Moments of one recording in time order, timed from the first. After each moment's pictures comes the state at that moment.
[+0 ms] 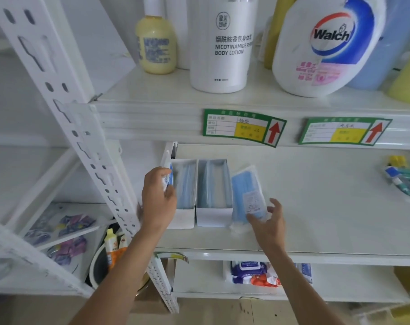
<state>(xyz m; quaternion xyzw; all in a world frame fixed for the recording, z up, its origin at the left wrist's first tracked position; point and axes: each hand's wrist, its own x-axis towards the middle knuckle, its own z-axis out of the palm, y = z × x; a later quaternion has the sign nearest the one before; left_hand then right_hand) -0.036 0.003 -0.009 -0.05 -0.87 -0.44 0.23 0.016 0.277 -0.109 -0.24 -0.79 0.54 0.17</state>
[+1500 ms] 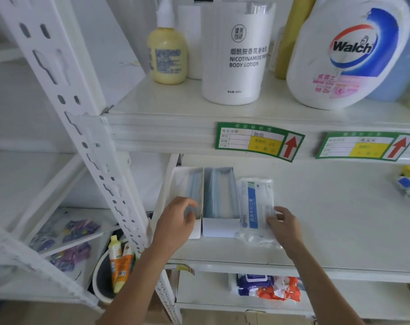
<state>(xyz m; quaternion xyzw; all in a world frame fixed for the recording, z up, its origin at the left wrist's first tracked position) -0.036 0.001 -0.048 -0.15 -0.91 -0.37 0.08 -0.009 0.309 -0.090 -0.27 -0.80 0.53 0.07</state>
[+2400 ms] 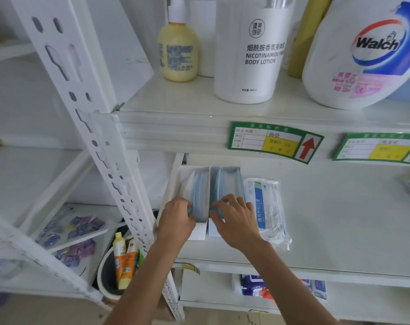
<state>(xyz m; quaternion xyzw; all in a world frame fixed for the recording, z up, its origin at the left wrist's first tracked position) -0.042 0.003 -0.037 -0.02 -0.95 -0.30 0.04 -0.028 0.177 -0.053 0.05 -0.99 0.15 0.07</state>
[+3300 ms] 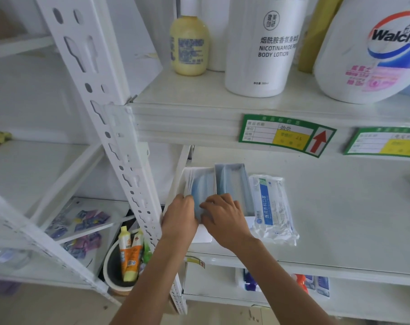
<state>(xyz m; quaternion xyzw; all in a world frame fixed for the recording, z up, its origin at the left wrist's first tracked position) -0.028 0.004 -0.026 -0.01 -0.98 -0.18 0.03 -0.019 0.141 -0.050 0.13 -0.98 0.16 0.07</state>
